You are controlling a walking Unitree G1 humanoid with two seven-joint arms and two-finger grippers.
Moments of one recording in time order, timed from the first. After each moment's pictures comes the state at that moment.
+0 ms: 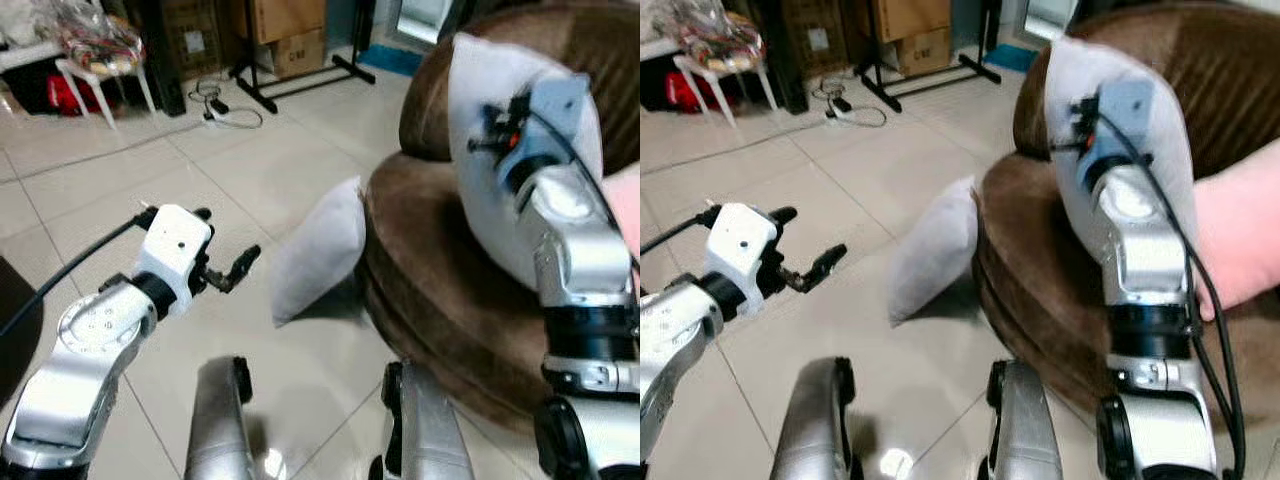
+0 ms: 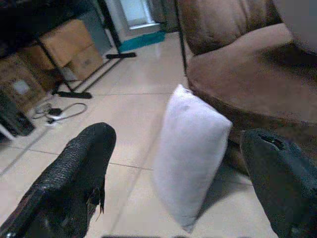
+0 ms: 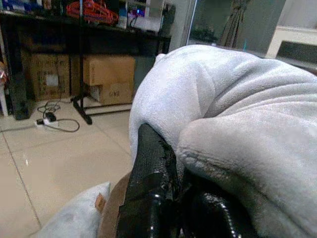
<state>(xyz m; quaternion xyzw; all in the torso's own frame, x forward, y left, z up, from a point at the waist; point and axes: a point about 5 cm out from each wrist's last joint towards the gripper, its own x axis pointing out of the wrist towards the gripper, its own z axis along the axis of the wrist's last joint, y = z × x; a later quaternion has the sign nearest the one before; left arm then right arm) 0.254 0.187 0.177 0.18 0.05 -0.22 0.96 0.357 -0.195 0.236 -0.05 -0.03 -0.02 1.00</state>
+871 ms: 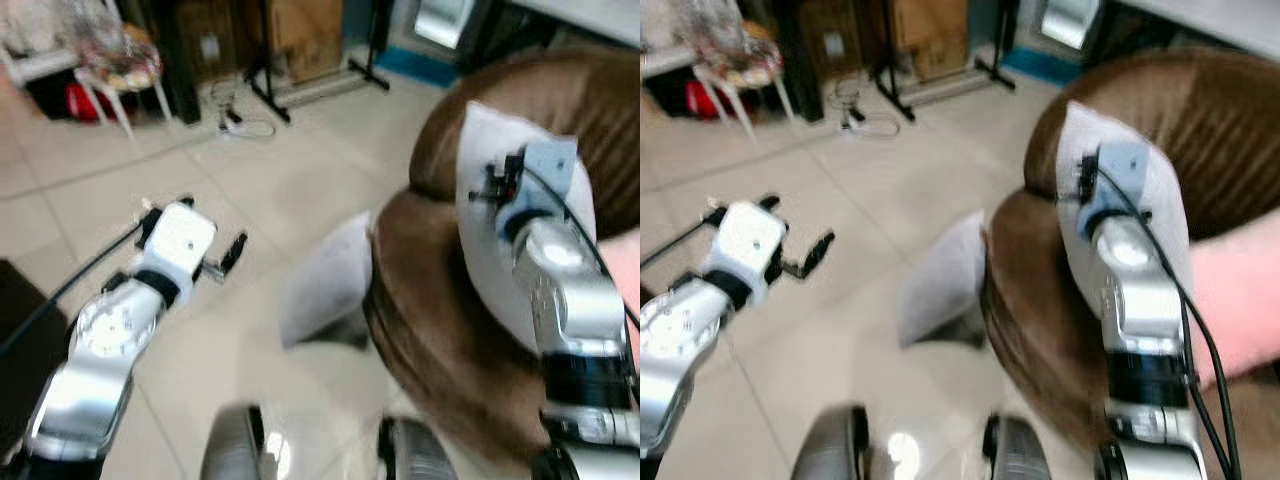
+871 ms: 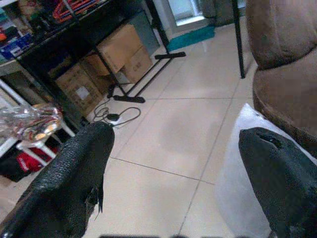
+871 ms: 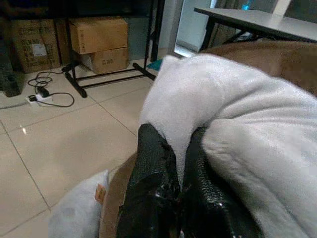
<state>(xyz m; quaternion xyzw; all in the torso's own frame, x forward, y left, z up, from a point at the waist) 0.265 0.189 0.170 0.25 0.01 -0.14 0.96 0.332 -0.203 0.191 -0.04 0.04 -0.06 1.00</state>
